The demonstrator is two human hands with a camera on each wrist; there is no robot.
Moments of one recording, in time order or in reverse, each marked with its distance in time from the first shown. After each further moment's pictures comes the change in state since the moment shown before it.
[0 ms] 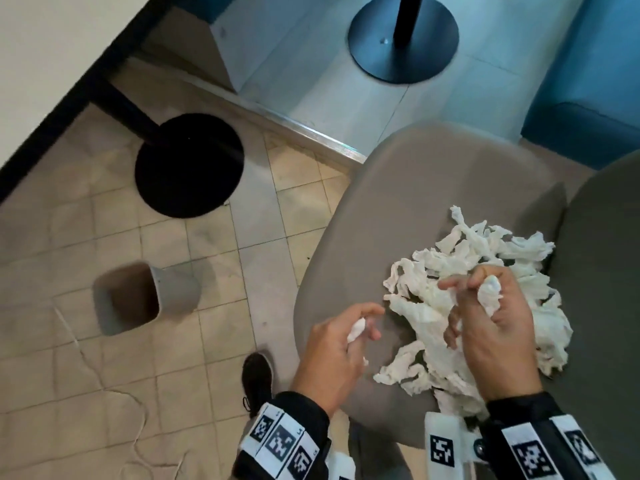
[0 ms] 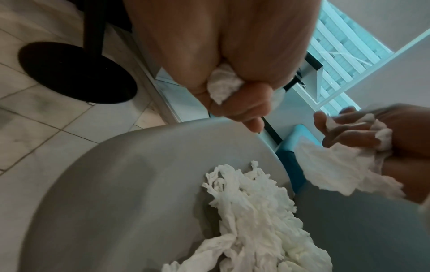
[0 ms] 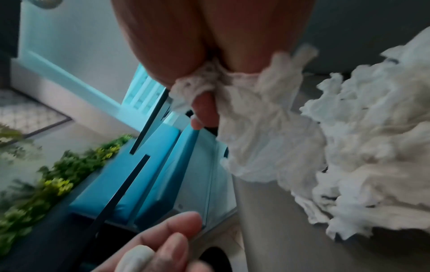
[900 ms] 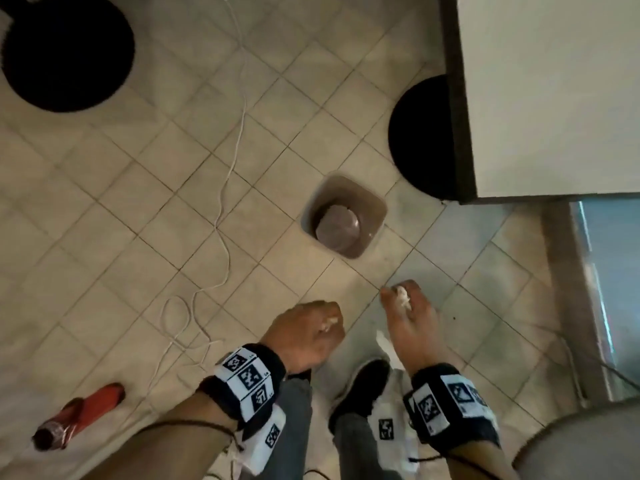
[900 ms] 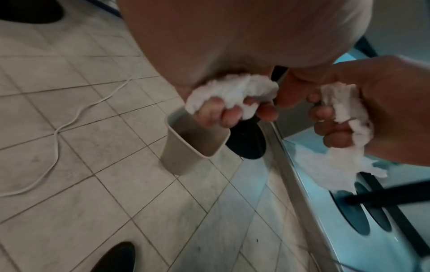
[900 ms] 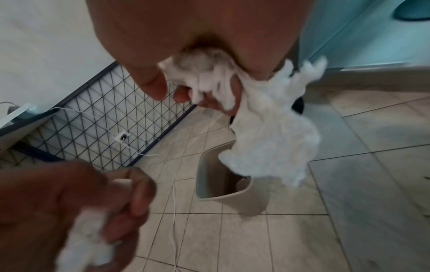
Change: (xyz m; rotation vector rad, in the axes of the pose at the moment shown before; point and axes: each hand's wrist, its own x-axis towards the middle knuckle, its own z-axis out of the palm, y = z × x) left_hand -0.160 -0.342 -0.370 -0.105 0.270 -0.369; right_hand -0.162 0.129 0.532 -0.952 -0.868 -0.195
